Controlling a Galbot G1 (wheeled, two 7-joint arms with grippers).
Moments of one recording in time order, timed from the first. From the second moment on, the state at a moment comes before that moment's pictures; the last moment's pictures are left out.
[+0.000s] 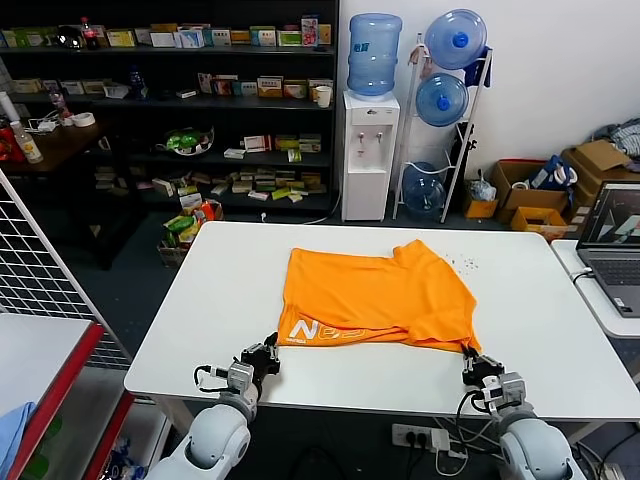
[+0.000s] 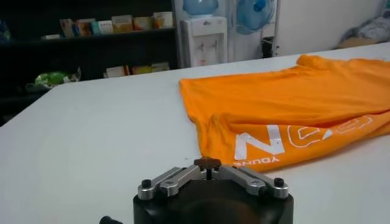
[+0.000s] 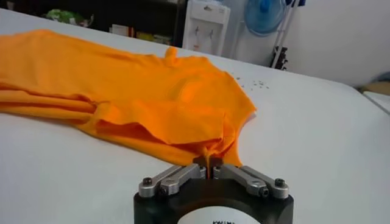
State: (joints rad) left arm 1.10 -1.18 -0.05 -1.61 -0.34 0.24 -0.22; right arm -1.30 1.08 0.48 1.61 0.29 -0.28 0.00
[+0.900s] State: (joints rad) left arm 1.12 -1.24 -0.05 -1.61 -0.36 0.22 -0.21; right arm -1.33 1.06 0.48 1.65 0.30 -0.29 0.01
